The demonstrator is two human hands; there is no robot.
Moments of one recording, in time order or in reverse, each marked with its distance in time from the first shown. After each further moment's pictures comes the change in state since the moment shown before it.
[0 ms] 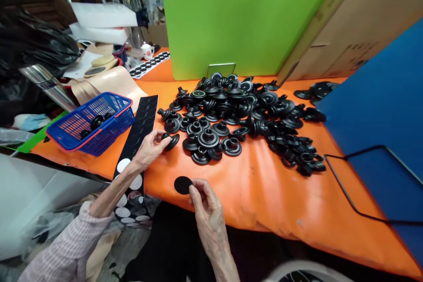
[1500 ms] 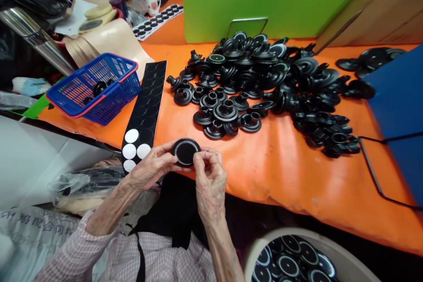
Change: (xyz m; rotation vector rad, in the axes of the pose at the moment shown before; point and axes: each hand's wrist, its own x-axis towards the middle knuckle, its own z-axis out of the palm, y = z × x) left_hand -0.095 -0.004 0.005 -0.731 -0.323 -0.411; right_hand 0.000 -0.003 0.031 -0.004 0.139 -0.037
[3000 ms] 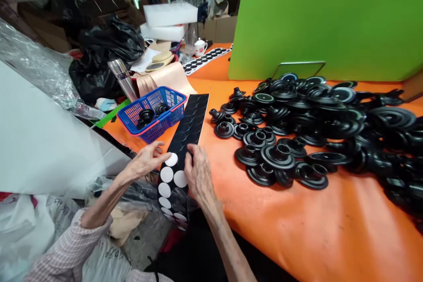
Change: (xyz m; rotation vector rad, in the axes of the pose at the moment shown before) left_hand -0.037 0.087 -0.097 1.036 0.765 0.164; right_hand 0.052 -0.001 0.124 -0.200 -0.404 -0.390
